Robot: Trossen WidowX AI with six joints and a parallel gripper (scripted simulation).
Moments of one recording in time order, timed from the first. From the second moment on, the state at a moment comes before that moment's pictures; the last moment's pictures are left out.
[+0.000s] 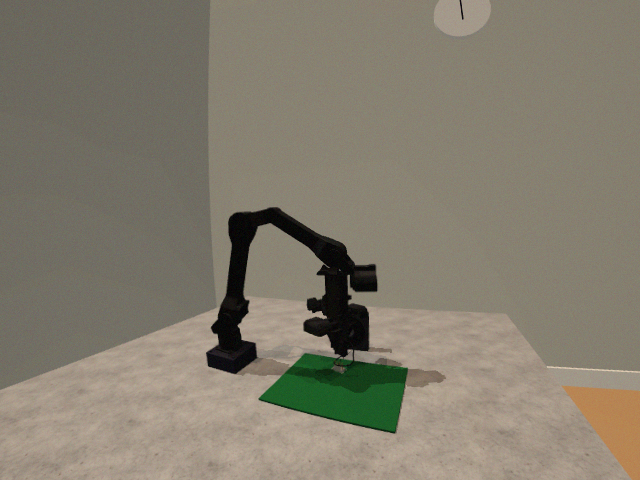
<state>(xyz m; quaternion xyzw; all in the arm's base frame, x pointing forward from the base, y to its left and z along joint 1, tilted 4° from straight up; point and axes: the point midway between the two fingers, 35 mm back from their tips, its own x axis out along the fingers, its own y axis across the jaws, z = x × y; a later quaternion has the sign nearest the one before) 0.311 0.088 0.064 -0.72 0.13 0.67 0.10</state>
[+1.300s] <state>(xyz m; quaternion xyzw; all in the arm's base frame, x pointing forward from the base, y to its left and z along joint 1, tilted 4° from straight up) 0.302 0.091 0.045 -0.72 0.10 0.68 0.07</state>
